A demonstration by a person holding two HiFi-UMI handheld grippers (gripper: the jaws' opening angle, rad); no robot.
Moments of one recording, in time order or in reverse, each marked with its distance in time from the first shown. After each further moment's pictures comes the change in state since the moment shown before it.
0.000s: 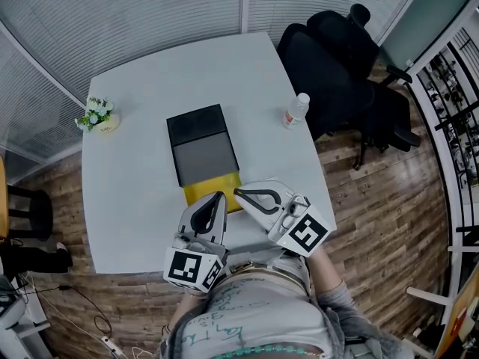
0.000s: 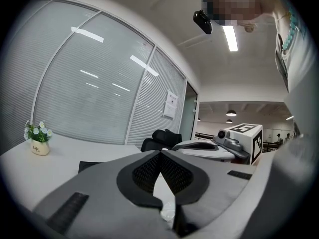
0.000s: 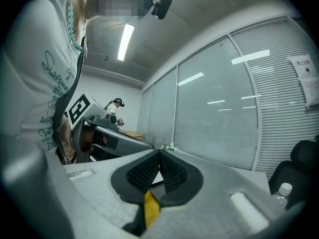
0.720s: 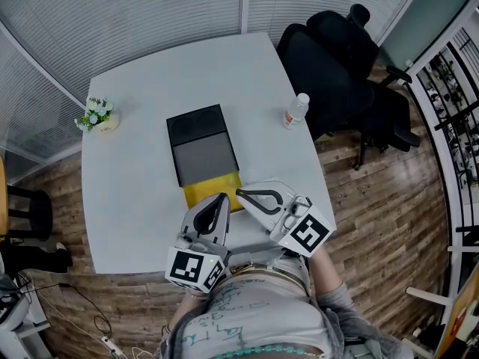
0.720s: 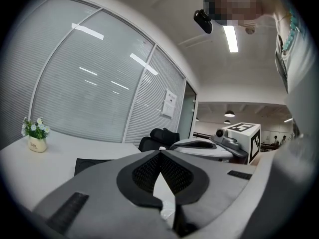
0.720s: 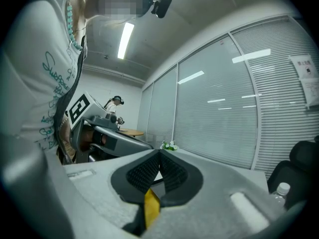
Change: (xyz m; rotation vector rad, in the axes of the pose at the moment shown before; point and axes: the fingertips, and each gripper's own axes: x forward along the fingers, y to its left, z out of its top) left arm 0.003 -0.004 -0.009 -0.012 0.014 -0.023; right arm -0.003 -0.001 -0.004 -0.013 0.018 0.005
